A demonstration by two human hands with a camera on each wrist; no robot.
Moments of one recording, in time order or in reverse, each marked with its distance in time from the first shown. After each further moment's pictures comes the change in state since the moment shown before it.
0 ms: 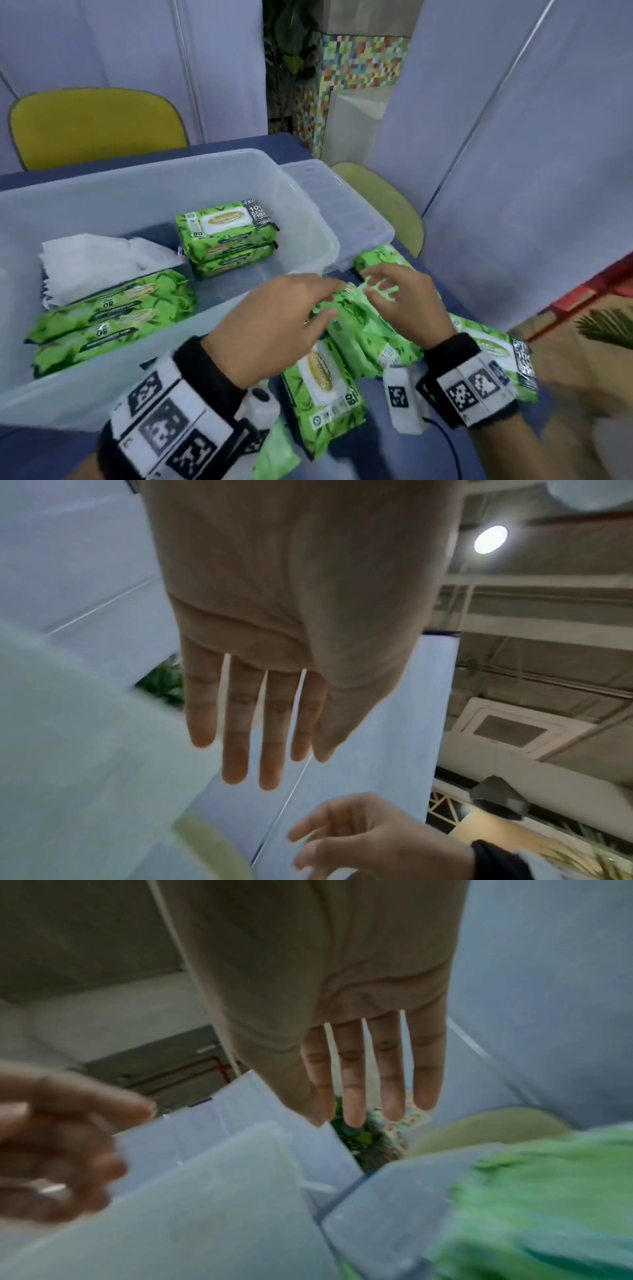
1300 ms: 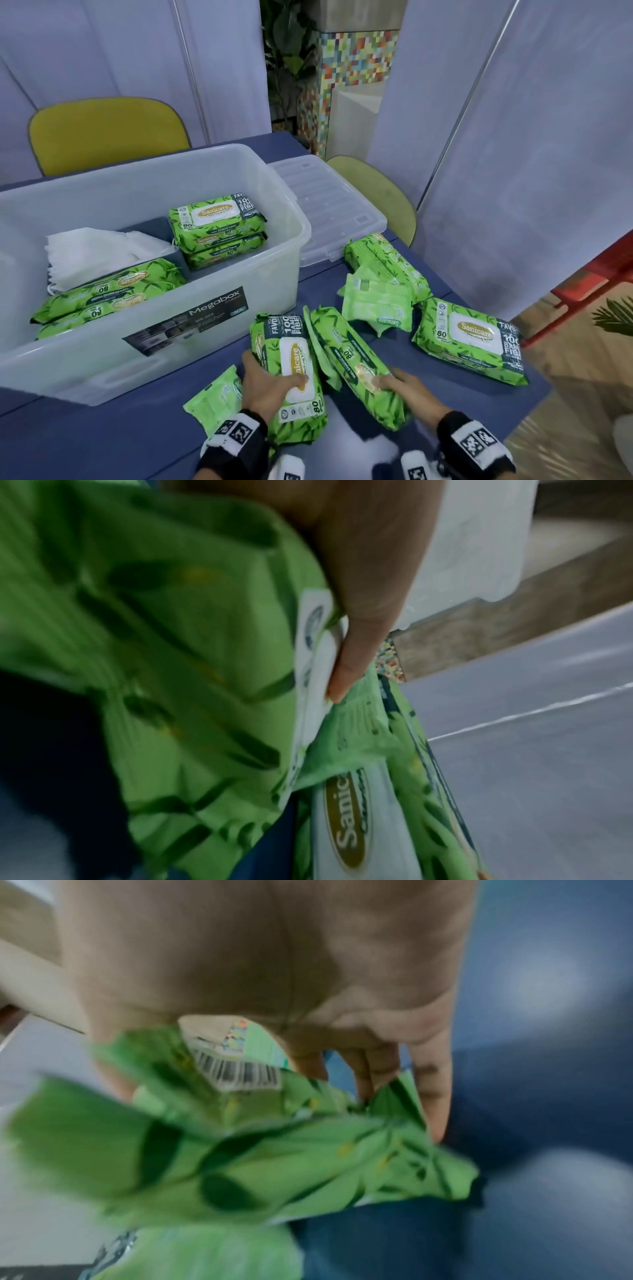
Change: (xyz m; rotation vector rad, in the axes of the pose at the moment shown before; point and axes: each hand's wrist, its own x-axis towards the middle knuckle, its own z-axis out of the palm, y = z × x) left_hand -0.045 -0.042 0.205 -0.785 0.292 -1.089; right_hand -0.128 0.104 0.029 0.530 -0.551 0.817
